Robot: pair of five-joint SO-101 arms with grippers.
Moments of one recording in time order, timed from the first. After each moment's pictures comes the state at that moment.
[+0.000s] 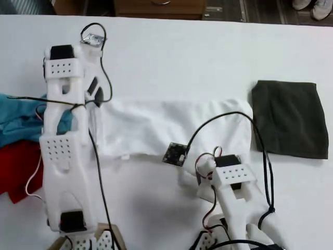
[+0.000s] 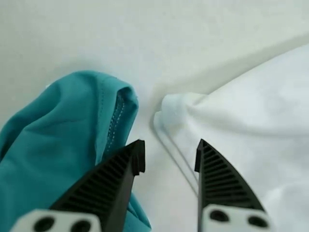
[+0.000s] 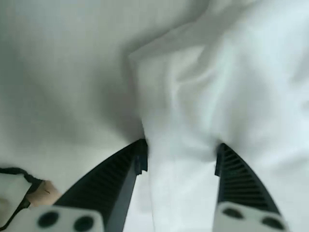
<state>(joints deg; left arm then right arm) -13.7 52.7 -58.4 101.2 -21.8 -14.2 -33.2 70.9 61.1 57.6</state>
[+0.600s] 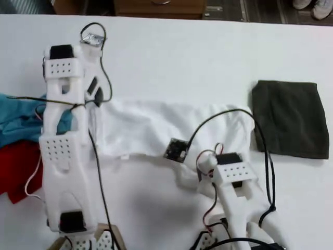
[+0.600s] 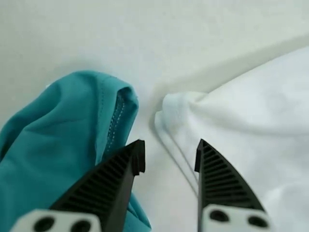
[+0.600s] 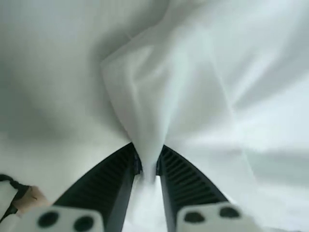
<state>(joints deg) -13.7 52.7 -58.4 101.2 -21.7 -13.5 -32.9 68.8 60.5 57.9</state>
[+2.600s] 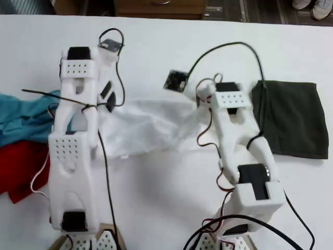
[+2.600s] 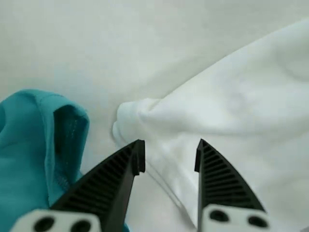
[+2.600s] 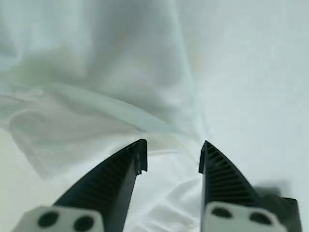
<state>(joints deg) -8.5 52.7 -55.3 101.2 -21.8 -8.1 9.9 10.9 60.2 64.1</state>
